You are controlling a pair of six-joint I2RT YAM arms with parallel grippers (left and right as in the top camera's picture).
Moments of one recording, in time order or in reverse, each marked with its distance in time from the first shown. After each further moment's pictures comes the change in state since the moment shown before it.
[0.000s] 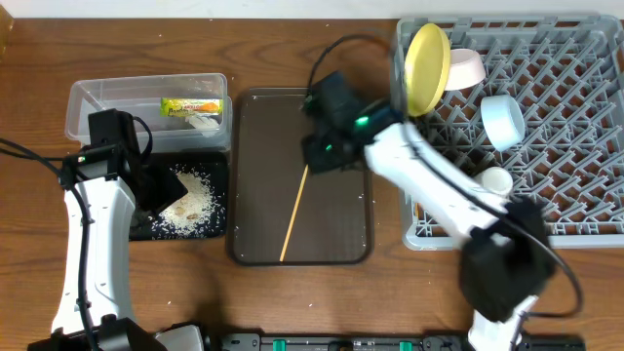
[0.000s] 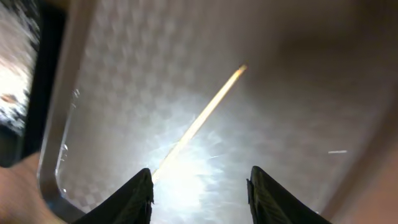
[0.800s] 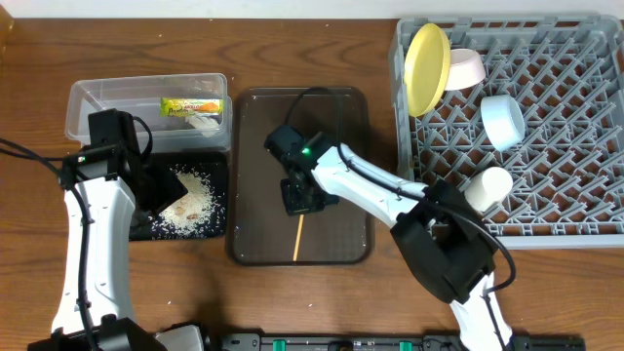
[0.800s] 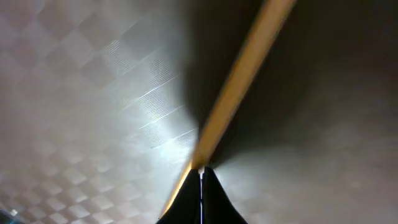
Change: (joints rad) left arm 0.000 0.000 0.000 0.000 0.000 0.000; right arm 0.113 0.201 0.013 -0.087 0.021 0.238
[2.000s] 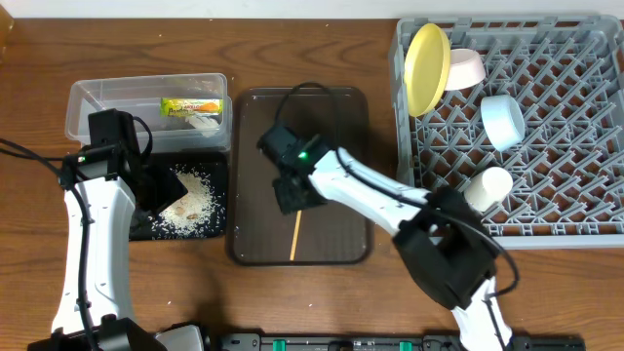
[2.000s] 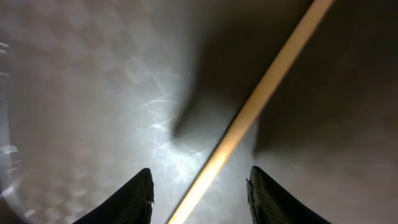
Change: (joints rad) left arm 0.000 0.000 0.000 0.000 0.000 0.000; right arm 0.045 -0.018 -0.002 0.063 0.058 -0.038
